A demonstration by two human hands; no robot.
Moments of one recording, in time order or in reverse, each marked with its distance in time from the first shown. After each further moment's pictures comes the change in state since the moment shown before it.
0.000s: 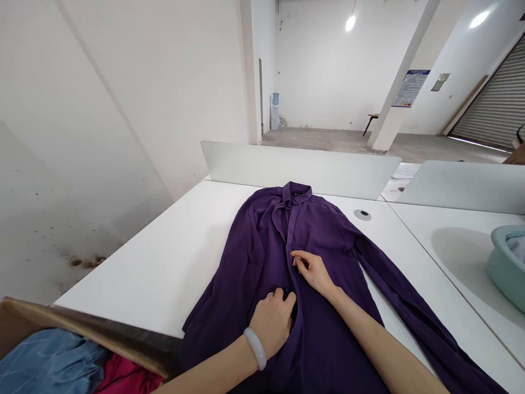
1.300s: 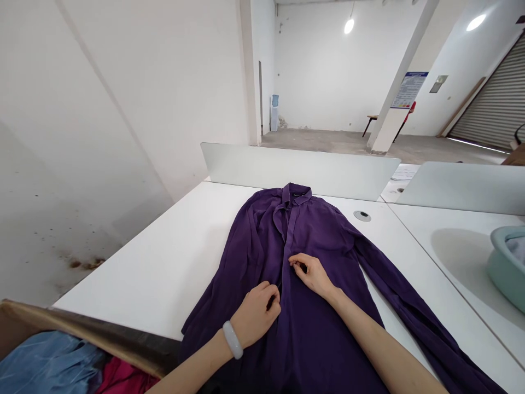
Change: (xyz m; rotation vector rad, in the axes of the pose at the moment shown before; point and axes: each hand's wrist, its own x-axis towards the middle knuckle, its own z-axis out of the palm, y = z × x) left_hand -0.004 -0.037 -0.010 -0.552 0.179 -0.033; right_hand 0.000 -0.002 -0.001 -0.076 -0.058 -0.123
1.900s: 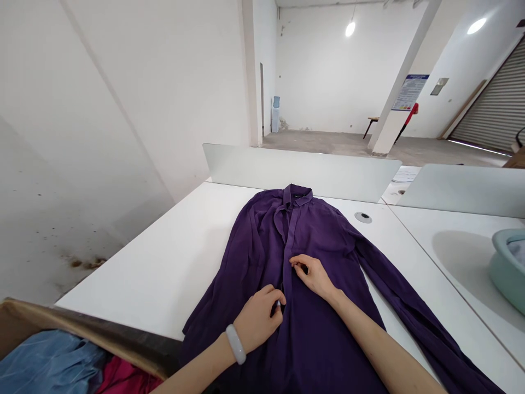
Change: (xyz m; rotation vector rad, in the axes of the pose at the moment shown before) left_hand -0.004 0.005 0.002 0.013 -0.025 -0.002; right_hand 0.000 -0.001 0.001 -0.006 -0.001 0.019
